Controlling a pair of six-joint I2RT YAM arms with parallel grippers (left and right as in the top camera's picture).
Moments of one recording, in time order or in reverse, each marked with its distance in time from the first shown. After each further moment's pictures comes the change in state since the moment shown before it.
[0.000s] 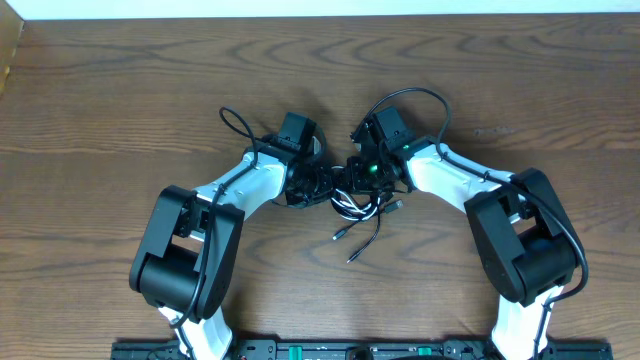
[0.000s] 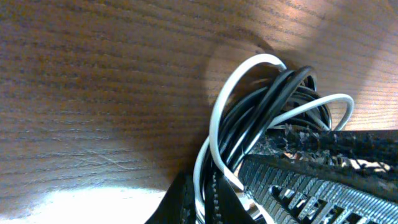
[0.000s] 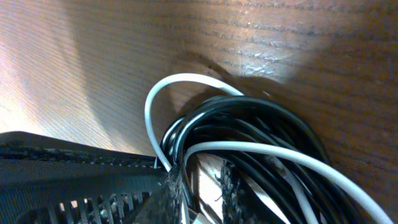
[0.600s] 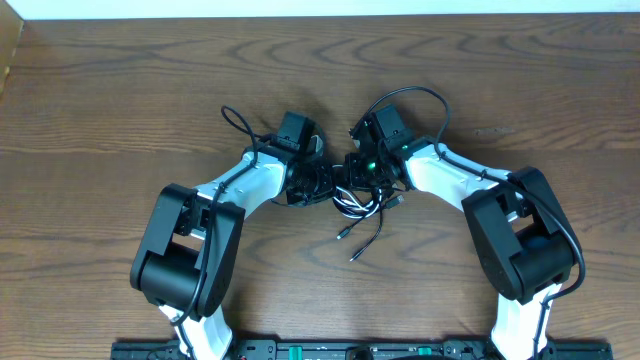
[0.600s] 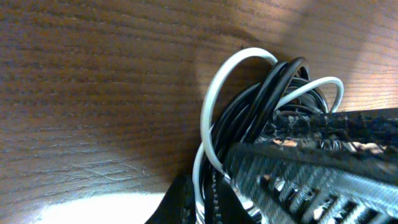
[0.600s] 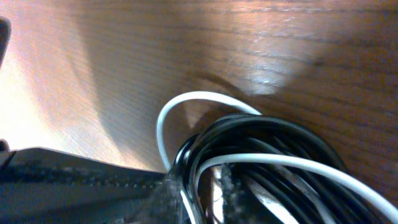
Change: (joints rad) left arm 0.005 0.008 0.000 0.020 0.033 0.053; right arm 0.002 0.011 0.003 0.051 -0.002 0.037
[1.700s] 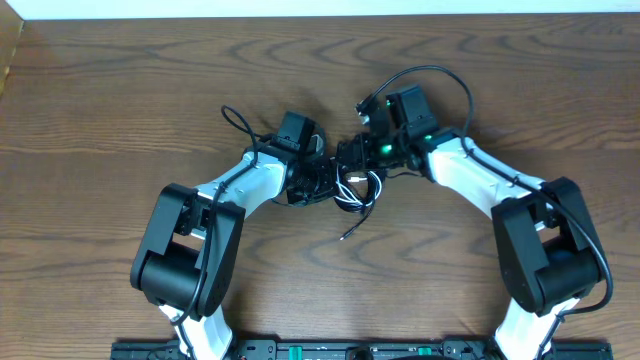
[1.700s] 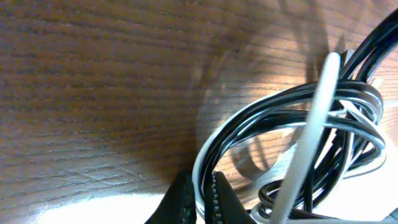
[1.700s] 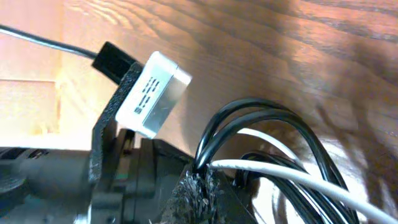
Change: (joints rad) left arm 0.000 0.002 0.000 0.008 0.000 0.000; right arm -0.087 -0.098 -0.004 0.099 -0.210 -0.083
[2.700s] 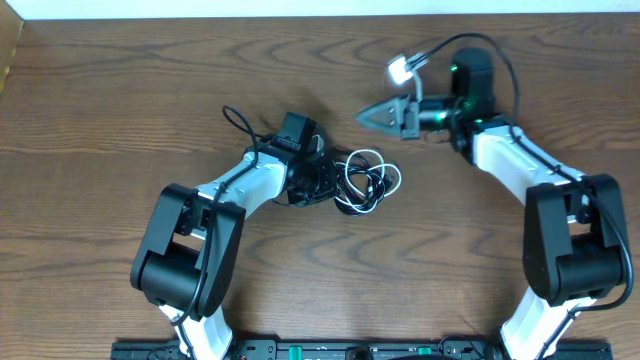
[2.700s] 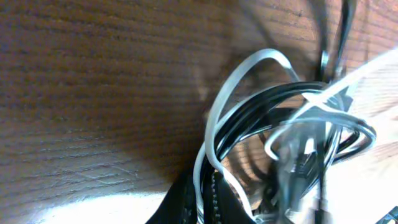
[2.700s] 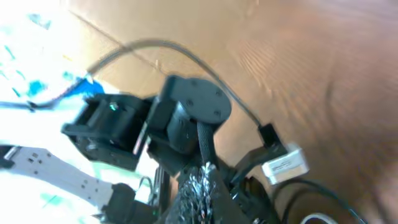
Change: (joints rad) left arm 0.000 0.000 0.000 -0.001 0.000 0.000; right arm -0.242 -0.003 0.002 0.544 -0.657 0.051
